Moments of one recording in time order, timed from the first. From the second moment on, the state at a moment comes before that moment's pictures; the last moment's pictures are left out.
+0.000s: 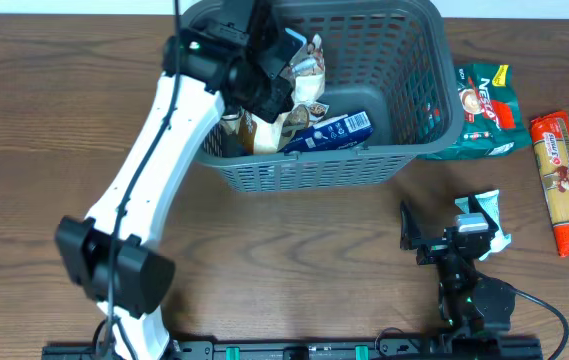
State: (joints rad) left arm -0.42 1.94 2.00 -1.17 0.23 0.17; right arm -0.01 0.01 0.01 -0.06 -0.10 -0.05
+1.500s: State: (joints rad) left arm -0.42 2.00 1.99 -1.04 0.10 0.05; right arm -0.01 0.01 0.01 -0.06 -0.10 -0.05
